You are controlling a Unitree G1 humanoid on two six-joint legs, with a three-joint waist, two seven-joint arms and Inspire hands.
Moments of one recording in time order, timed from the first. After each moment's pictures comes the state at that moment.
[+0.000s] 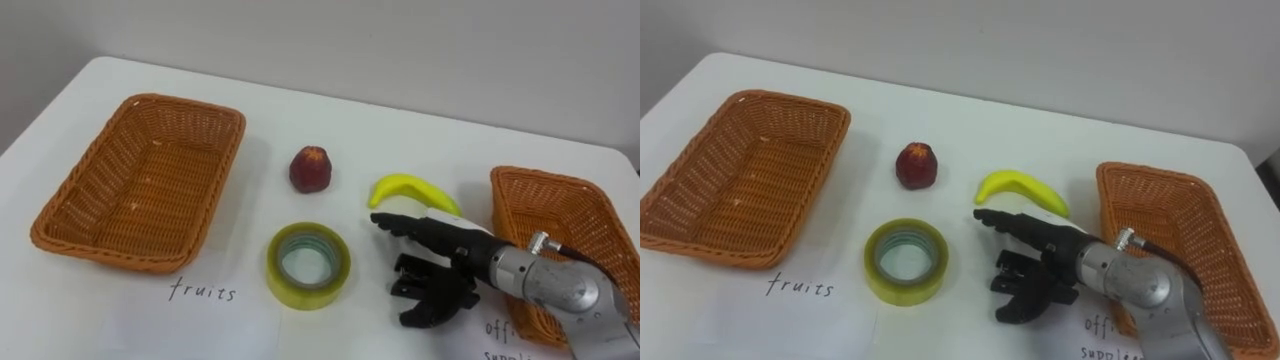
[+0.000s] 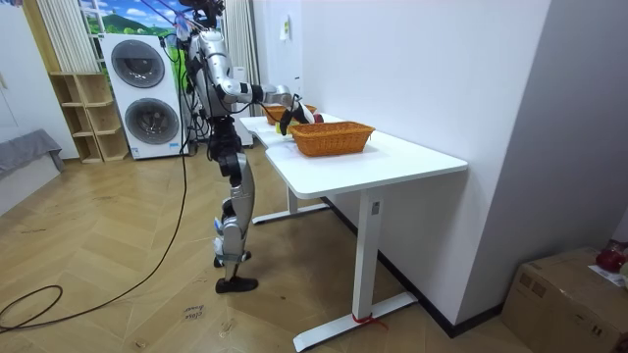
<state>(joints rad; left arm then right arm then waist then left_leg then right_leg) 0.17 0.28 0.08 1.08 0.36 0.08 0.07 -0.01 -0.47 0.13 0.02 -0.36 0.11 0.70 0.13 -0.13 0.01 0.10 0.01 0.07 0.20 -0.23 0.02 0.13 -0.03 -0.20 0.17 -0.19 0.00</state>
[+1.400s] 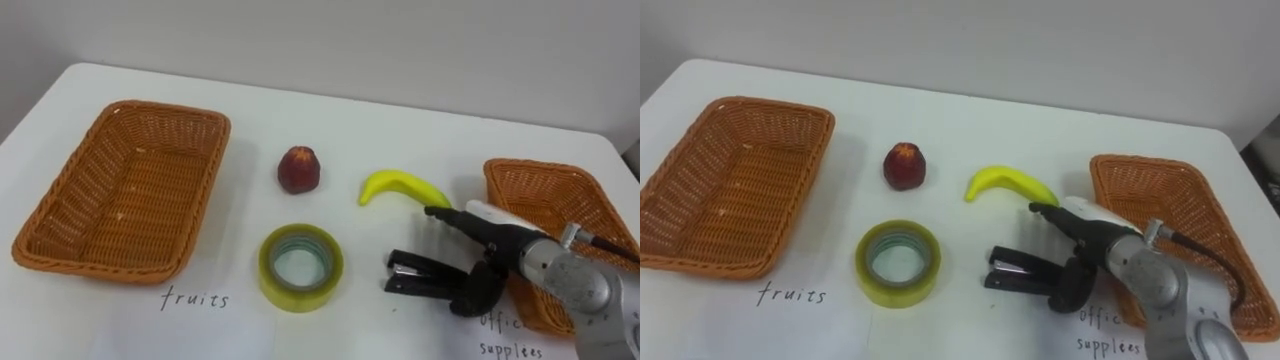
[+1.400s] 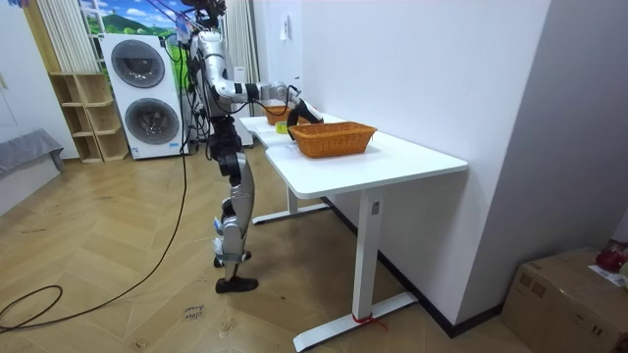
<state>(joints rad) 0.19 0.27 0.10 1.05 0.34 0.10 0.12 0.03 -0.44 0.06 -0.09 -0.75 0.22 0.69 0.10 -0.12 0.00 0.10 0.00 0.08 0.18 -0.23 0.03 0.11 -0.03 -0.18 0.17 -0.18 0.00</state>
